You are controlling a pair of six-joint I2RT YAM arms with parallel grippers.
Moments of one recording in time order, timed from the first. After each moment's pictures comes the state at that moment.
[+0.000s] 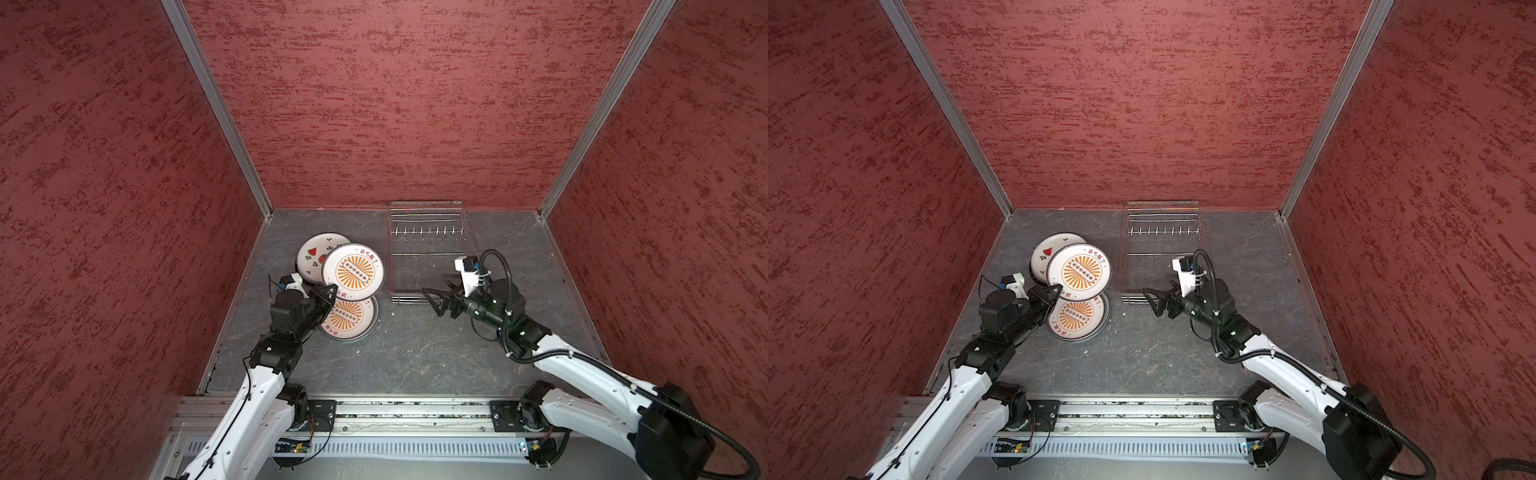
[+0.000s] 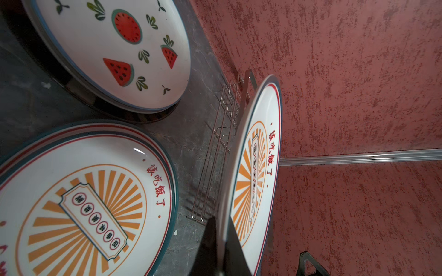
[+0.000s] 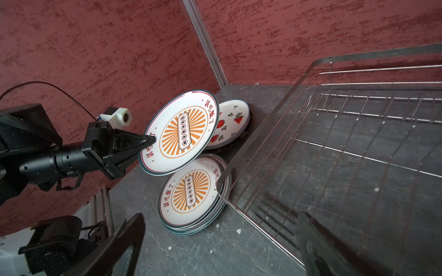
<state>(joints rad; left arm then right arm) -0.18 0.65 0.40 -0.14 0.20 -1.16 0.65 1.04 0.52 0.35 -0.25 0.38</state>
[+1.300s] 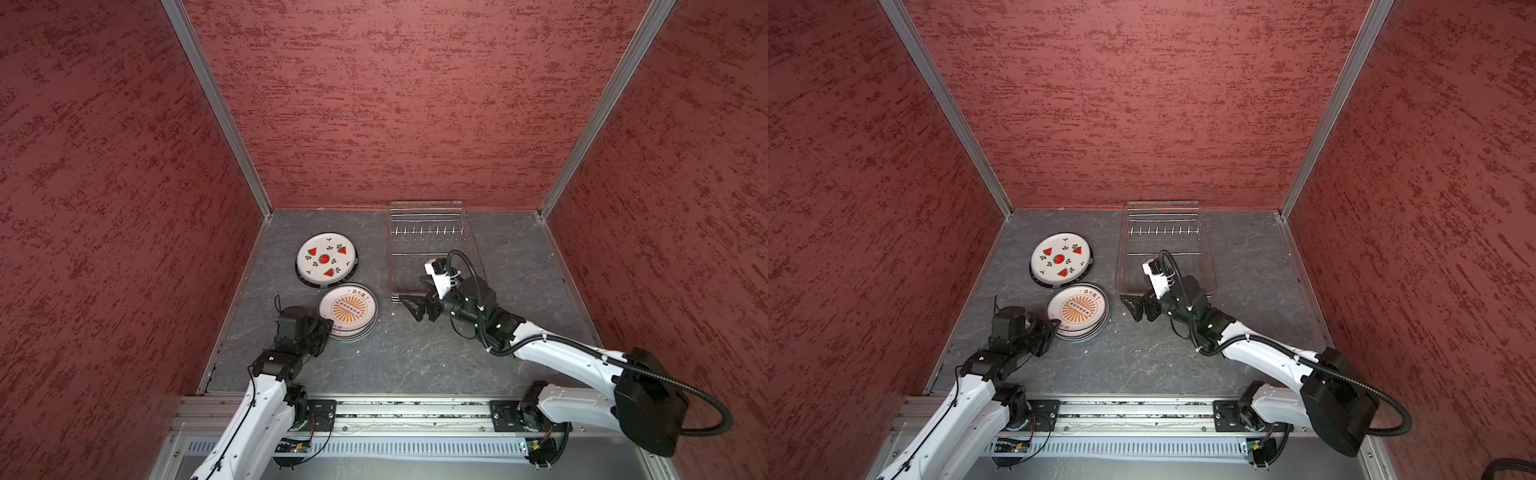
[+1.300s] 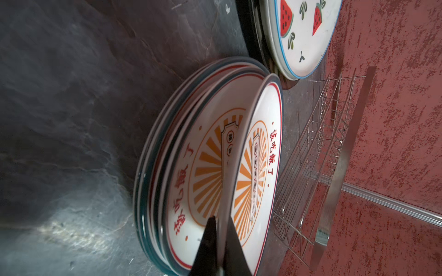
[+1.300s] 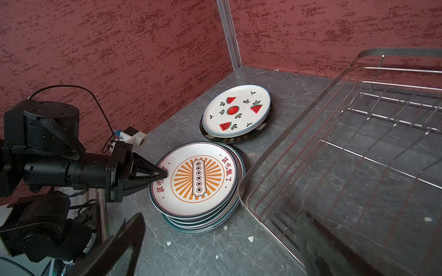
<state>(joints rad) -0.14 0.61 0.26 -0.39 0.21 -1.30 0.79 1.23 0.64 0.35 -0.19 0.29</state>
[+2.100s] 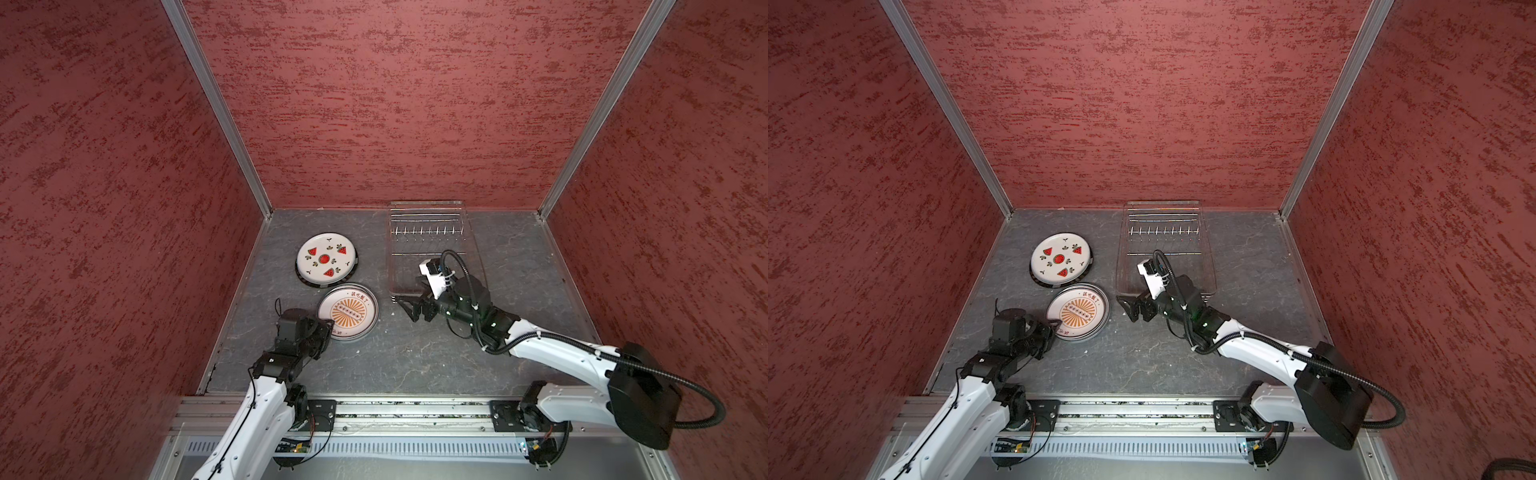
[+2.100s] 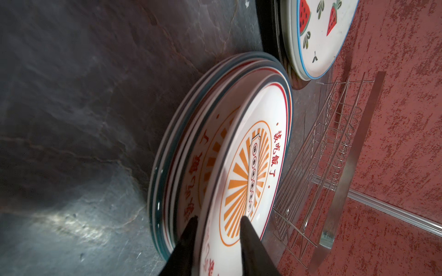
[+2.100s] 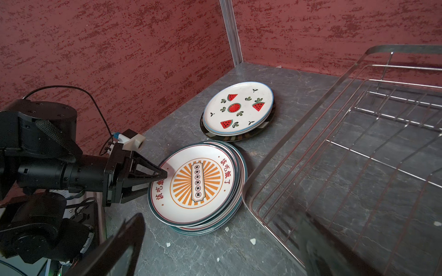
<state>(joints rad) -0.14 0.59 0.24 -0.41 0.21 -1.35 0.81 1.26 0.66 0.35 -0.17 0.28</state>
